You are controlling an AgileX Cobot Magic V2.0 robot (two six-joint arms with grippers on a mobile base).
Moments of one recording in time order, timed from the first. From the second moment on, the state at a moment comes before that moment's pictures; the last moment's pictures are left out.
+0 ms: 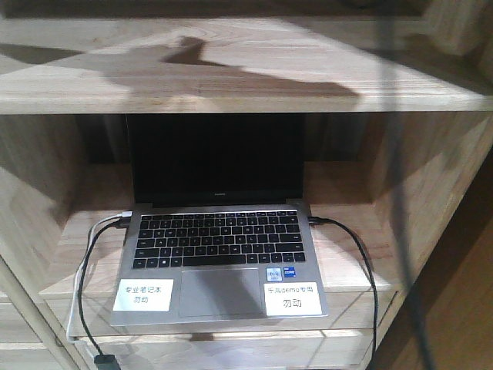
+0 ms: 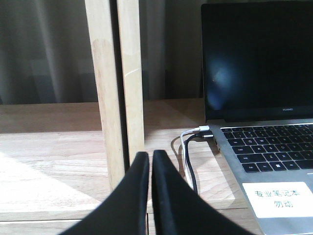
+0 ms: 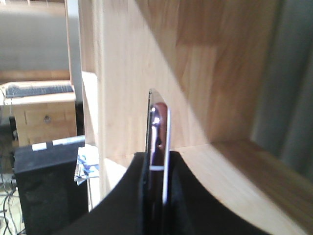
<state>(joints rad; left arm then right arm) 0.02 -0.02 0.03 -0.13 0.22 0.14 0.44 1.61 -1.82 1.27 0.83 -1.16</state>
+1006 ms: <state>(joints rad) 0.02 -0.02 0.03 -0.13 0.22 0.14 0.53 1.91 -1.98 1.05 0.61 -1.01</state>
